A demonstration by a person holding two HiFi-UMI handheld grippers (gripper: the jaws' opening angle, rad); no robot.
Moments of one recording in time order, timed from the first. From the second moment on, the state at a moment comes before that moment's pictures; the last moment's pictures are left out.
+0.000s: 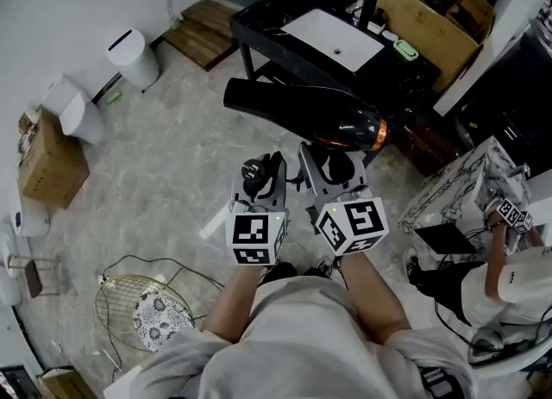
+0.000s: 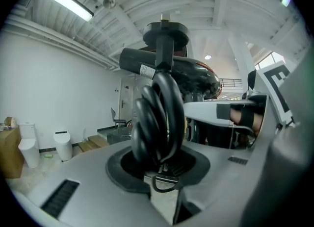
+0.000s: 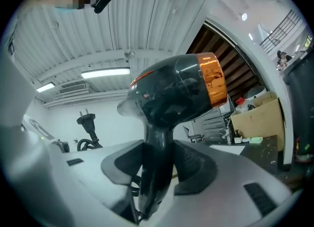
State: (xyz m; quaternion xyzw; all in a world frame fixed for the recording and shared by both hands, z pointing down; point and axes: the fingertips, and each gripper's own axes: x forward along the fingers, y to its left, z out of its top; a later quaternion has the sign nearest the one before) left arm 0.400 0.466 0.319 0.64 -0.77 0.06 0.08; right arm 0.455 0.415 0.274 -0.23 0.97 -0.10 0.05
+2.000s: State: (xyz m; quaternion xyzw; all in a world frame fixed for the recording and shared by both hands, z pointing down) left arm 0.130 0.362 0.329 0.58 -0.81 0.06 0.09; right arm 0.182 0.309 0.284 -0.15 0.98 -0.10 0.06
